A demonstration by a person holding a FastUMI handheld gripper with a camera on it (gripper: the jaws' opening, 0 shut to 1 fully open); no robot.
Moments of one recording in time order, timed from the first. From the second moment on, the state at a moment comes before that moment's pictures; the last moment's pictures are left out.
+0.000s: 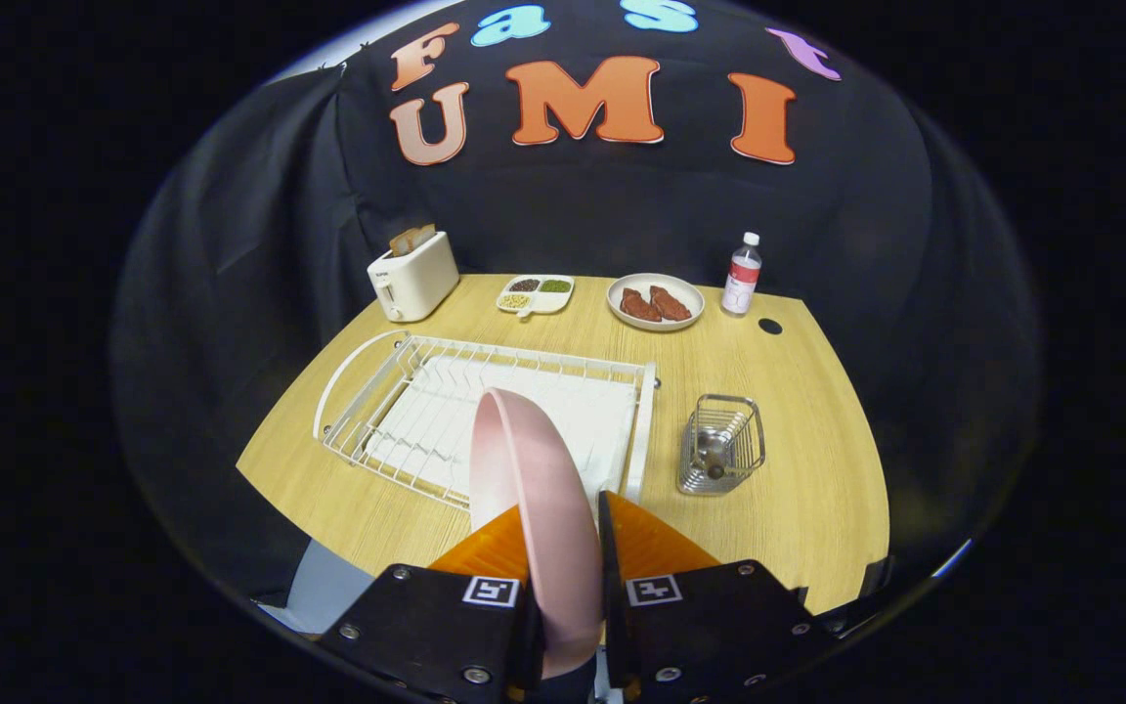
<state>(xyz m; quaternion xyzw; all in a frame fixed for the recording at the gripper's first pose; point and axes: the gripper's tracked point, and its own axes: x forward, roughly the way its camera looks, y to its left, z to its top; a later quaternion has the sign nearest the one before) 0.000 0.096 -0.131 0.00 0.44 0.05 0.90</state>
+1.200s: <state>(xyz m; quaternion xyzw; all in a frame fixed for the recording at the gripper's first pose) -0.078 0.115 -0.254 0.19 0.49 0.11 0.85</state>
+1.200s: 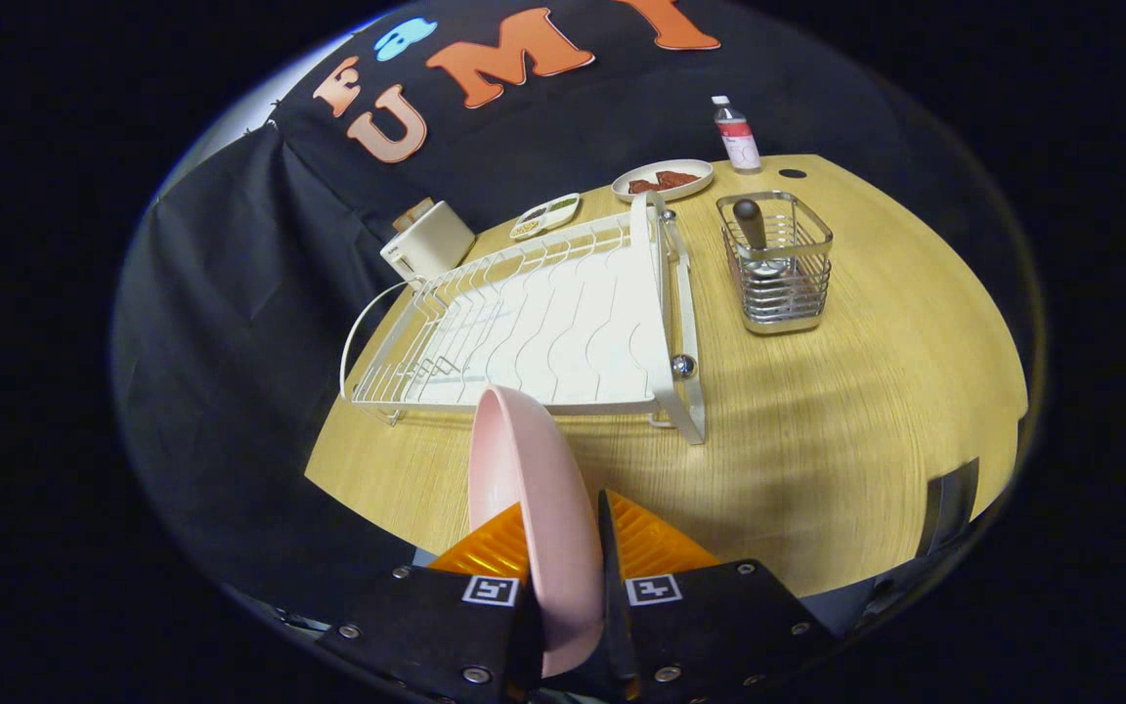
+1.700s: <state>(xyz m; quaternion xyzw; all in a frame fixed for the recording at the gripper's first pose) -0.090 0.120 -0.285 0.27 0.51 0.11 0.81</state>
